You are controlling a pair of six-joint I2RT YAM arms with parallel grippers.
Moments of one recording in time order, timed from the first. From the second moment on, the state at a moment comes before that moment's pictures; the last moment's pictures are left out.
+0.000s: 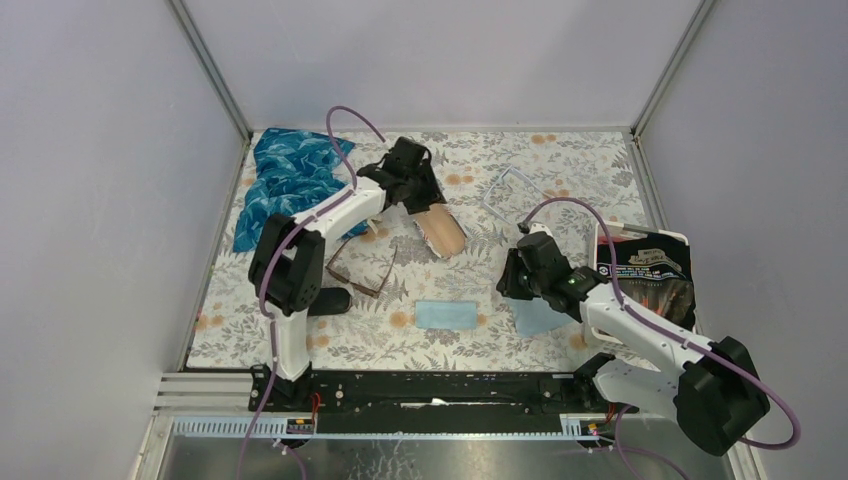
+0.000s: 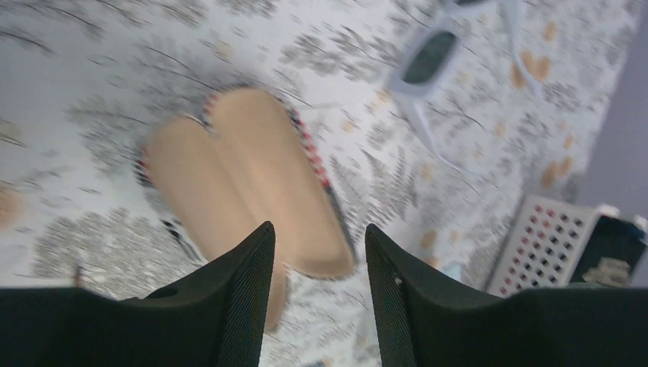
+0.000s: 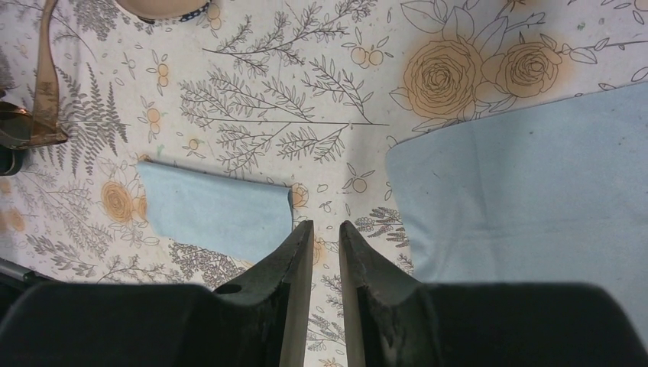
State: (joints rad) left arm -0.52 1.94 1.54 -0.43 0.07 -0.84; right arm 0.59 1.10 0.60 -0.38 0.03 0.63
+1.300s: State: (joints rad) left arm -0.50 1.81 1.35 -0.49 0.10 -0.79; right arm 0.59 1.07 0.58 -0.38 0.00 0.65
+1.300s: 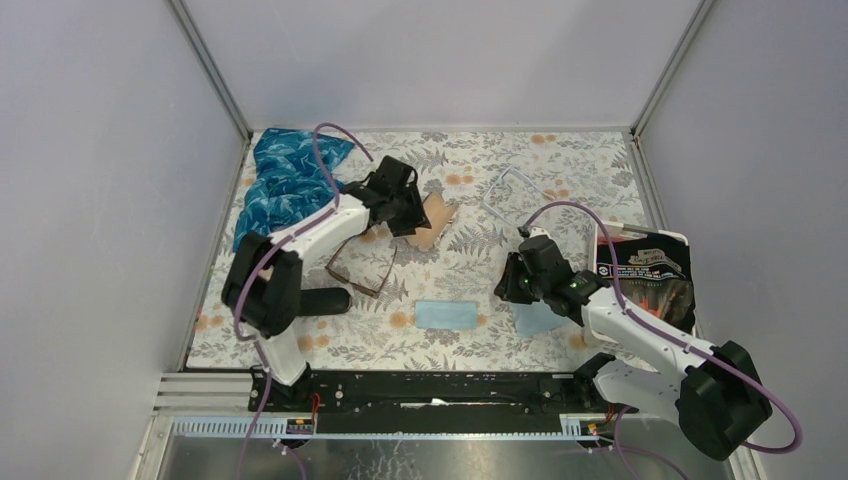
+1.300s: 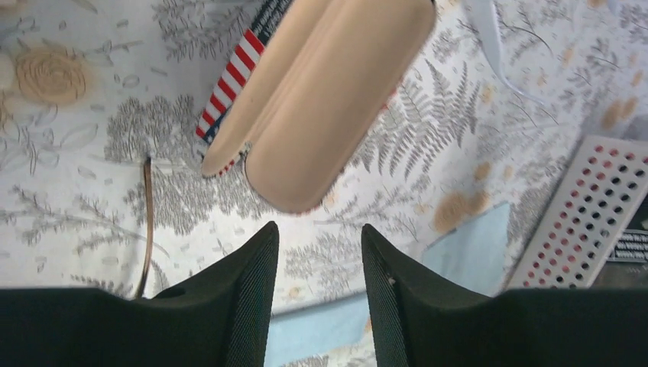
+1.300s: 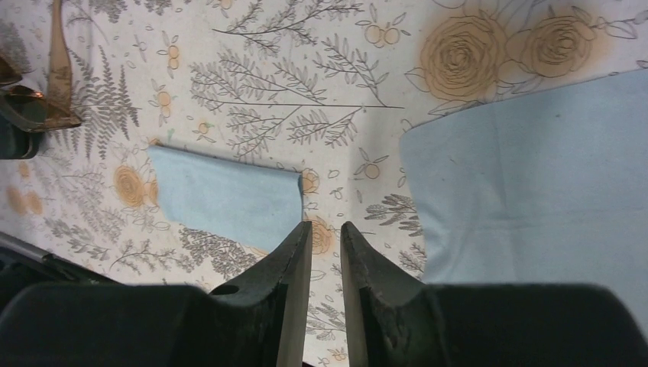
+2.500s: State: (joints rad) left arm -0.52 2.11 1.66 -0.49 0.00 -0.73; right arm 0.59 1.02 0.46 -0.26 -0.15 0.77
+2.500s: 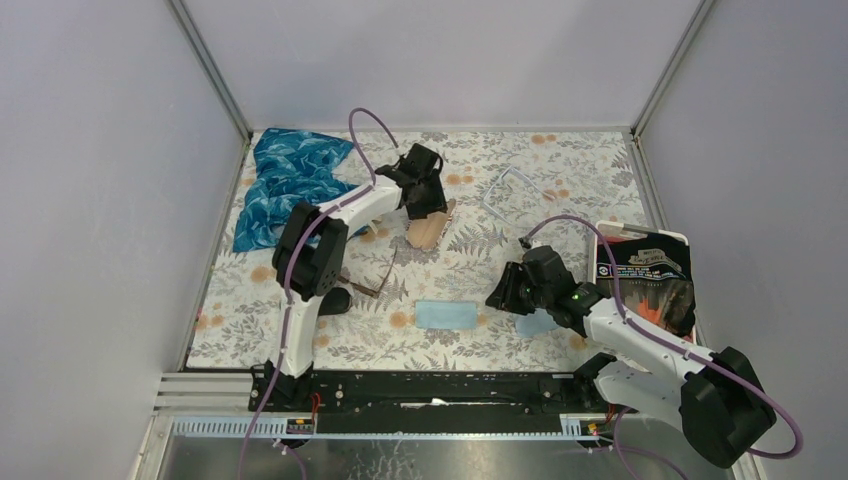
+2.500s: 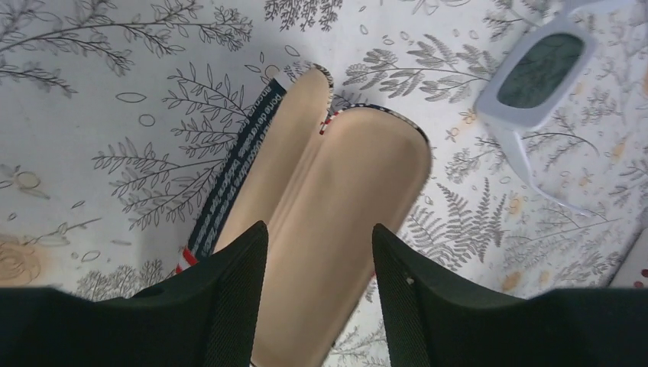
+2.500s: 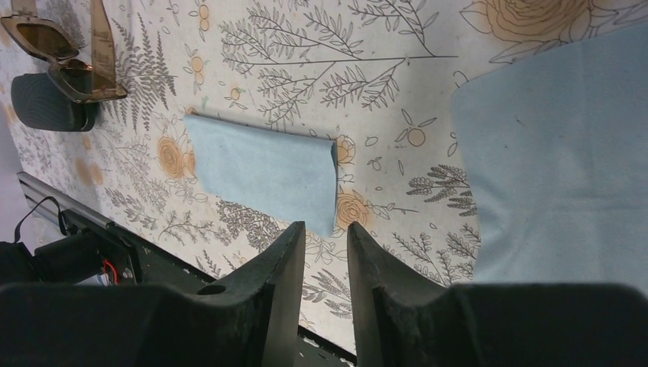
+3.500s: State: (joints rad) left arm -0.62 2.06 1.50 -0.50 0.16 -0.61; right arm 0.59 1.09 0.46 -0.28 -0.14 0.78
